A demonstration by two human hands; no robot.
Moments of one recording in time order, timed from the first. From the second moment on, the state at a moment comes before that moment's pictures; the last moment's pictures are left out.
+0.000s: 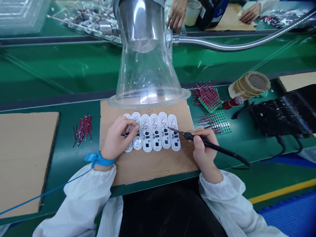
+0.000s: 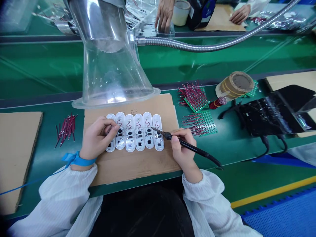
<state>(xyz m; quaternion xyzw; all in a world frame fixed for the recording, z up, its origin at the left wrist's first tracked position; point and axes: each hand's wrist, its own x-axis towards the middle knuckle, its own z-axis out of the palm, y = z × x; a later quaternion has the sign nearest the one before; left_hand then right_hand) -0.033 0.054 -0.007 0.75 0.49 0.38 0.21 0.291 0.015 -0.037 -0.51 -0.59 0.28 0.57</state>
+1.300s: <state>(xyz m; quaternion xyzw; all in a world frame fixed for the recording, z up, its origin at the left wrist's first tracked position) -0.033 0.056 -0.006 0.77 0.46 0.39 0.21 0.297 0.011 -0.042 -0.53 -0.65 0.24 0.48</state>
